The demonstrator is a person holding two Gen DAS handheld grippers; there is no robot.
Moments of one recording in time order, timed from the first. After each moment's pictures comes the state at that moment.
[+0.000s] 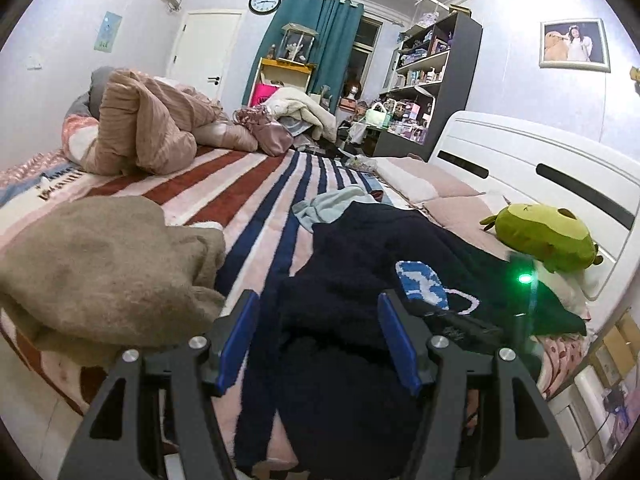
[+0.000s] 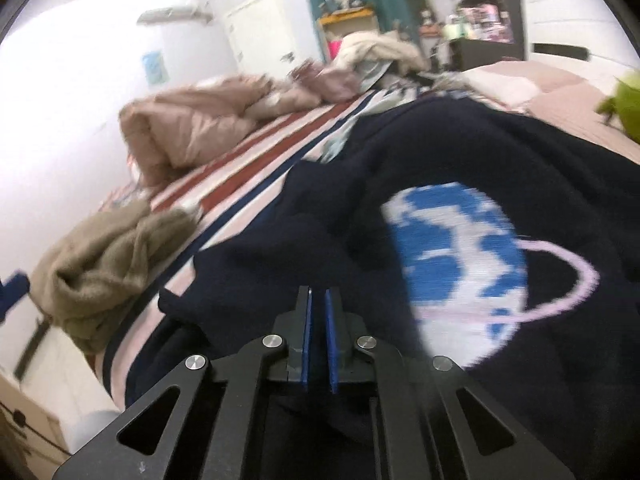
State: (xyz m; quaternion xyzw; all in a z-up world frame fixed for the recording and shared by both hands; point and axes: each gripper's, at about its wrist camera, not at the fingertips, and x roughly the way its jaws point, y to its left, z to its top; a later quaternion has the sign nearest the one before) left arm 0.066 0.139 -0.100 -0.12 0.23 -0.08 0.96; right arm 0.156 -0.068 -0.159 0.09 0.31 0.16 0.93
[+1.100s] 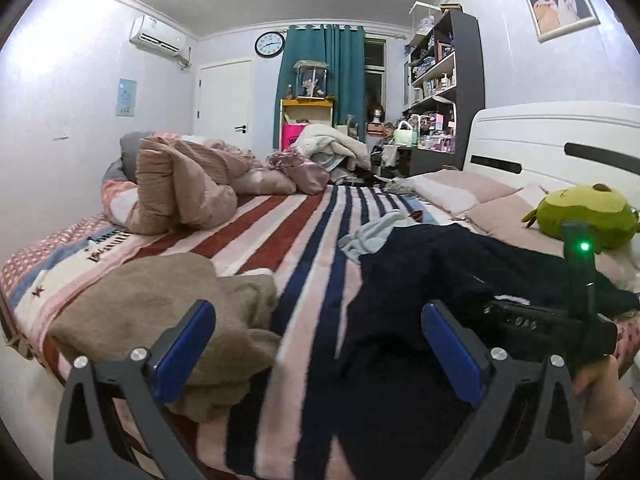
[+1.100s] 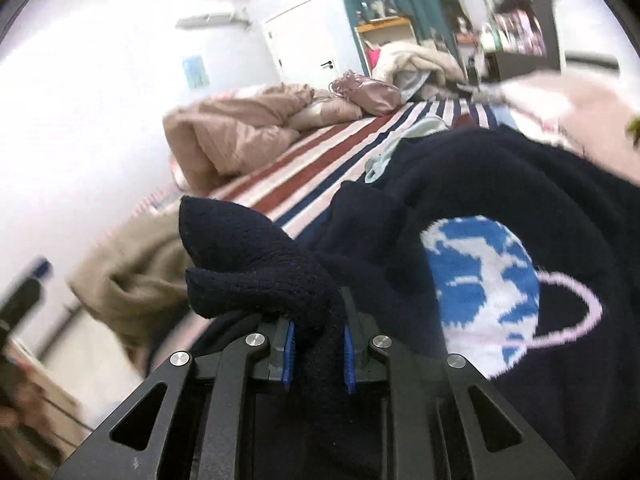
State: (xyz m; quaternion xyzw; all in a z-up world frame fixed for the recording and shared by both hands) left arm 0.056 0.128 -0.093 -0.03 0.17 0.00 0.98; right arm 0.152 -0.072 -0.144 0.10 0.30 0.23 0.92
